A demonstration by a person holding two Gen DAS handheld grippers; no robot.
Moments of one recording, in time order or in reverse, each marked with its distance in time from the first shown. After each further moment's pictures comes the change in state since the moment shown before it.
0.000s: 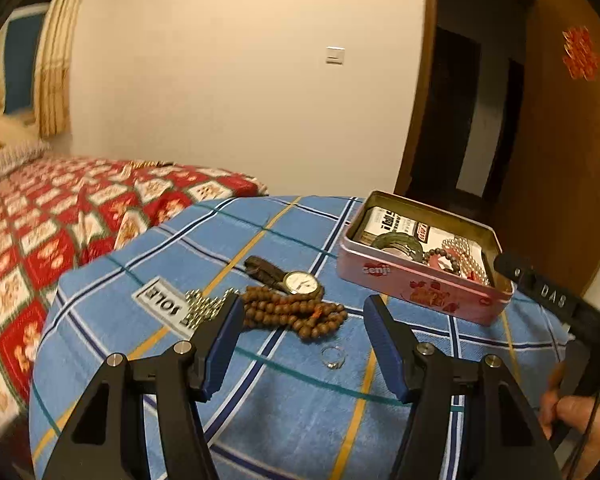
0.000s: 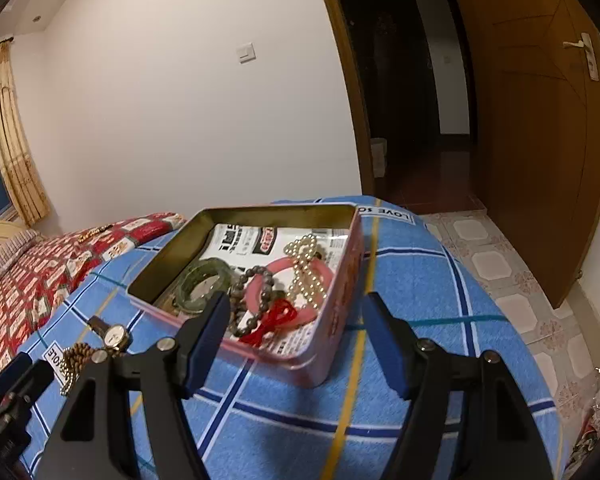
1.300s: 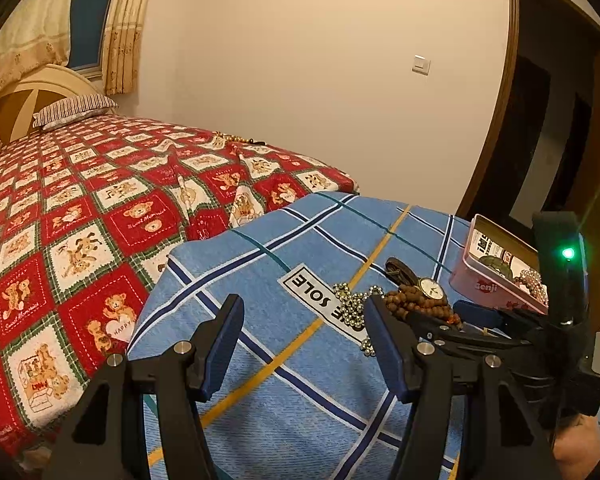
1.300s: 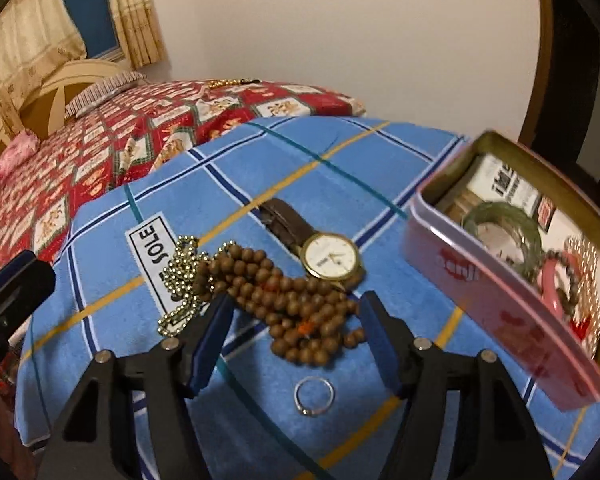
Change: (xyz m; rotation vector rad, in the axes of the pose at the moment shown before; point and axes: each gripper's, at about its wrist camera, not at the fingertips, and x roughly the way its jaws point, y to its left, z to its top) left arm -0.014 0.098 -0.003 -0.153 0.025 0.181; right arm 0.068 0.184 -0.045 -0.453 0.359 0.330
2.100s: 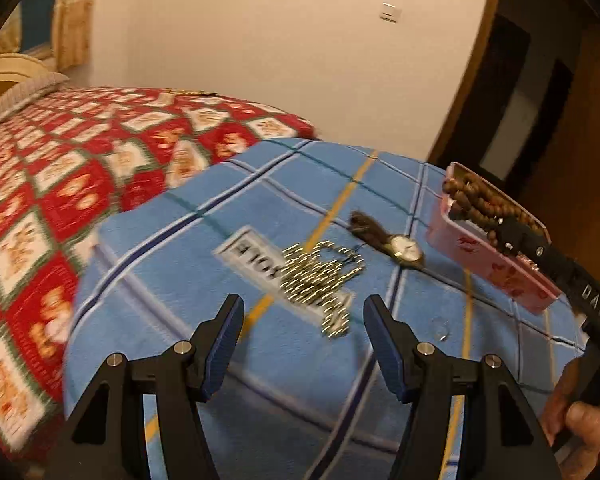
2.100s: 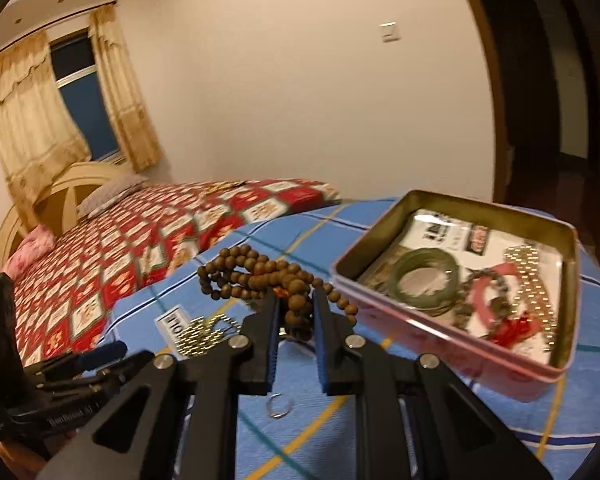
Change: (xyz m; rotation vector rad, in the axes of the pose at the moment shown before) left arm 0.044 -0.023 0.005 0.067 0.196 -0.137; right arm -0.074 -0.049 -0.013 0.201 -0.341 0.042
